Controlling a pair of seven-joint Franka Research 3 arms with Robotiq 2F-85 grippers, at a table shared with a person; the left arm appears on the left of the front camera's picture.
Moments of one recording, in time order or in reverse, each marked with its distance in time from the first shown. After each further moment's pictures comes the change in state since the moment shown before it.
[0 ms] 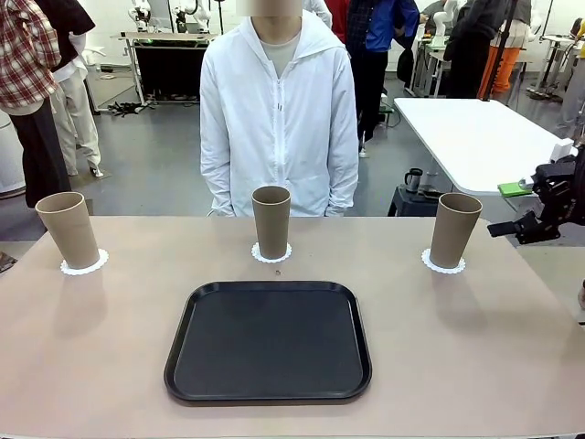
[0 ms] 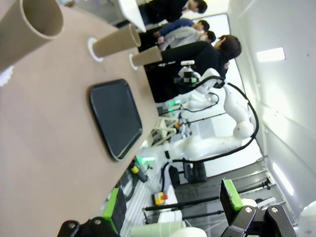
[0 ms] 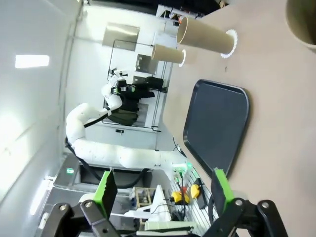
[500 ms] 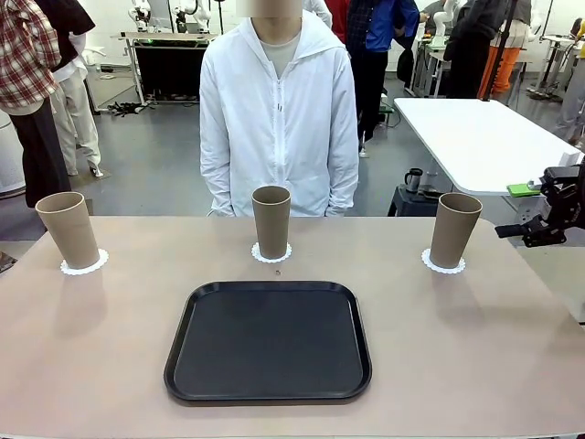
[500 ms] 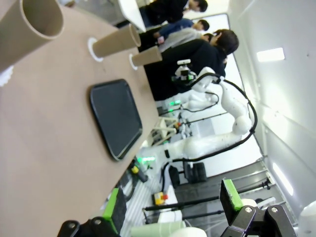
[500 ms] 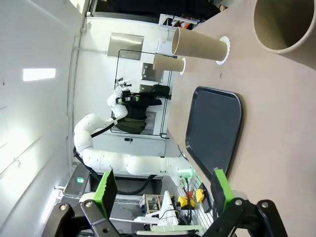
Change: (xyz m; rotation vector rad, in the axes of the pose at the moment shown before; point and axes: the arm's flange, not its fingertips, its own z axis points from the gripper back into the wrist) left arm 0.000 0.000 0.000 0.000 0.000 0.000; right arm 0.006 -0.020 0.018 0.025 -0.035 -0.049
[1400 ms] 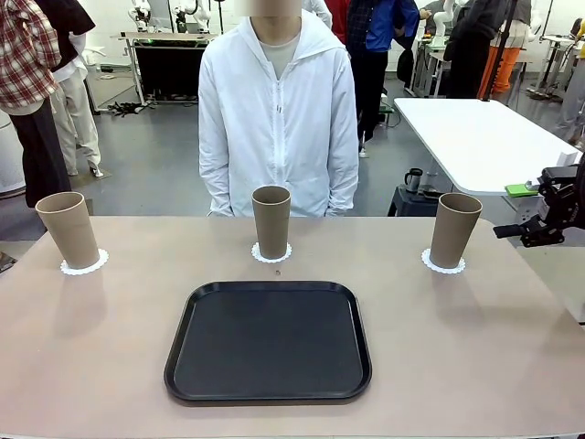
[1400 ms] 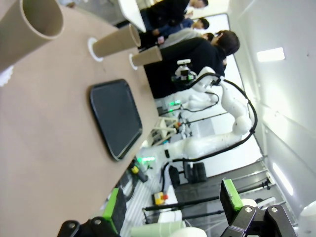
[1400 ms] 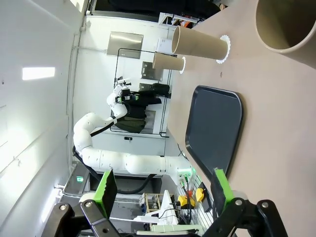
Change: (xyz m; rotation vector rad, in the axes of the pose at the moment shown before) left arm 0.000 0.000 0.000 0.000 0.000 0.000; right arm 0.001 0.000 -0.003 -0.001 0.006 0.001
